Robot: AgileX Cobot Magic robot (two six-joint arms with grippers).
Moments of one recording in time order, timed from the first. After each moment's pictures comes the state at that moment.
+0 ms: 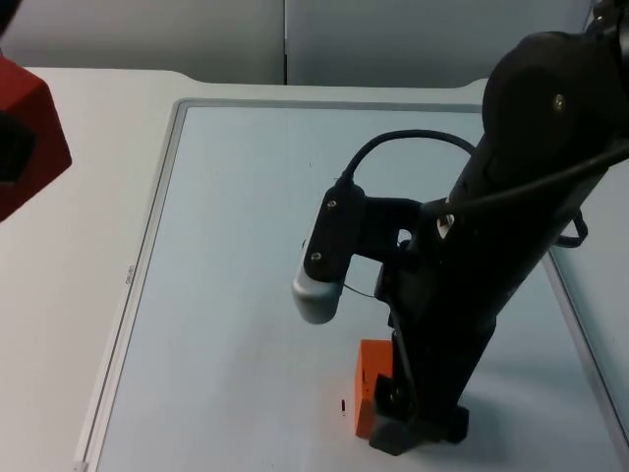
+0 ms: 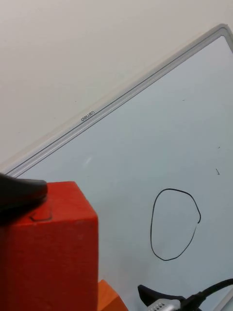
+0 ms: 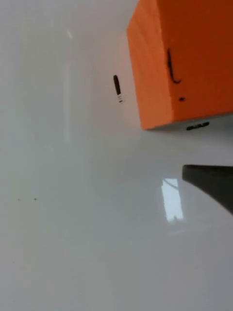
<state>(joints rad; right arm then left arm) 0.74 1.90 -1.01 0.18 0.60 -0.76 -0.55 0.86 -0.70 -0.04 0.69 0.05</state>
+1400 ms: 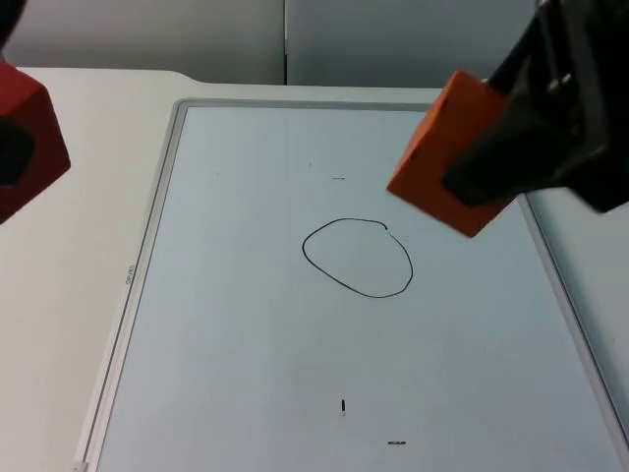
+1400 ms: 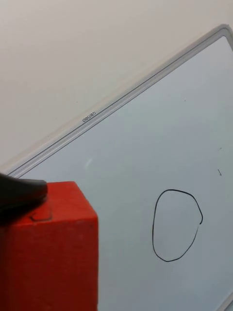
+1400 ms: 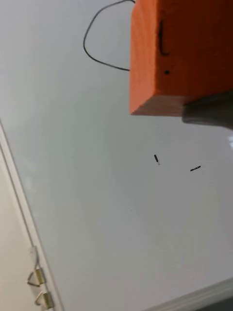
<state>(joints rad) 0.74 1.33 -1.05 0.13 0.81 -0.54 -0.55 0.86 -0.70 -0.04 0.69 0.05</state>
